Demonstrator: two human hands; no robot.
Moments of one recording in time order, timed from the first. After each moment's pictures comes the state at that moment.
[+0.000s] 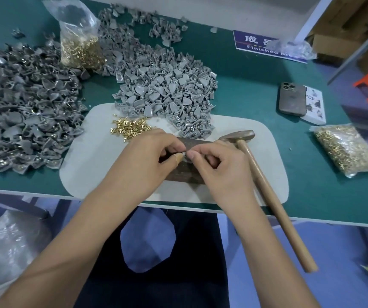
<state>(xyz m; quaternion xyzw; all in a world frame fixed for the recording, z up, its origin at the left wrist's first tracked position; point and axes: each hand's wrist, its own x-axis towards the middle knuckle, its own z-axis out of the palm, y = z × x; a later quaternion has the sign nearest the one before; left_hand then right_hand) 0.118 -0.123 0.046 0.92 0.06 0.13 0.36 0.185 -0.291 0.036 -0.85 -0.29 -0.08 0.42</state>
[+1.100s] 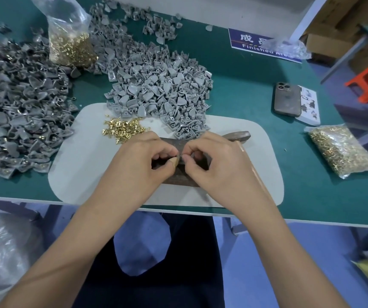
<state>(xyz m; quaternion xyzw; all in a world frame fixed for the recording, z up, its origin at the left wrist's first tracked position) 0.117 -0.125 0.036 0.90 0.05 0.18 0.38 0.194 -0.292 0.061 -0.88 -0.37 -0.02 0.29</state>
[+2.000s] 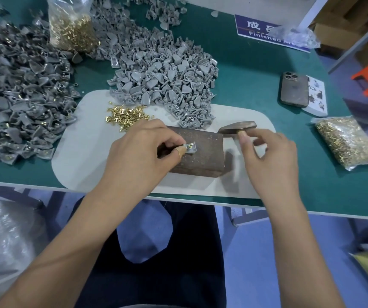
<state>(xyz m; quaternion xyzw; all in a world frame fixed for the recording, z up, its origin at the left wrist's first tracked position) 0.111 -0.130 0.037 0.91 0.10 0.19 0.35 0.213 -0.347 0.040 -0.94 -0.12 -0.08 0.29</state>
